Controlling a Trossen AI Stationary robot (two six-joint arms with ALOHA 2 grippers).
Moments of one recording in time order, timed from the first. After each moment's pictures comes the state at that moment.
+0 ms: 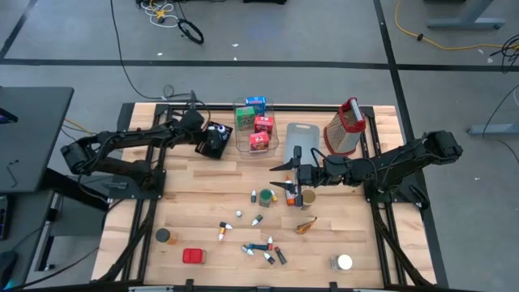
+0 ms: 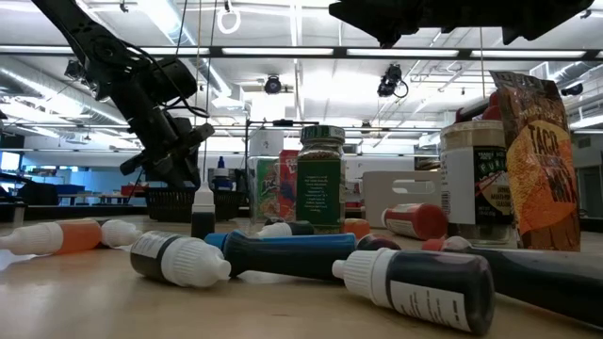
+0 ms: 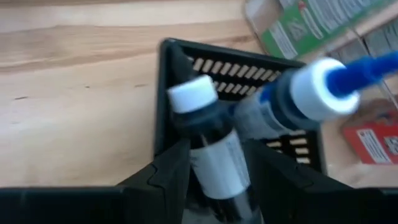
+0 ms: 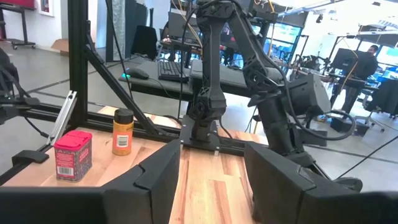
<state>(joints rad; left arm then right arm) 0.66 1.25 0.51 -0.12 -0.11 -0.63 0.17 1.37 0.67 0.71 0.14 -0.20</state>
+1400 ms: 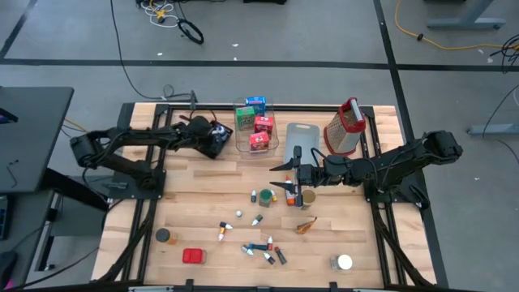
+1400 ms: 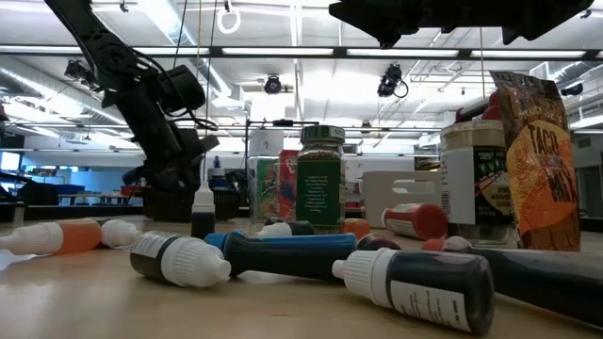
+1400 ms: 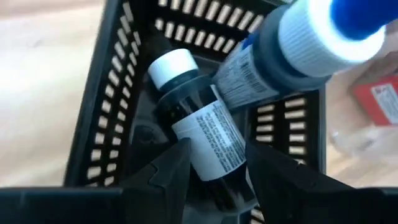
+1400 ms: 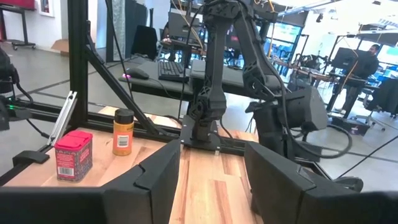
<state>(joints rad) 0.59 1.37 0.51 -0.10 -0.09 -0.65 0.17 1.37 0.67 0.71 0.14 -0.20</state>
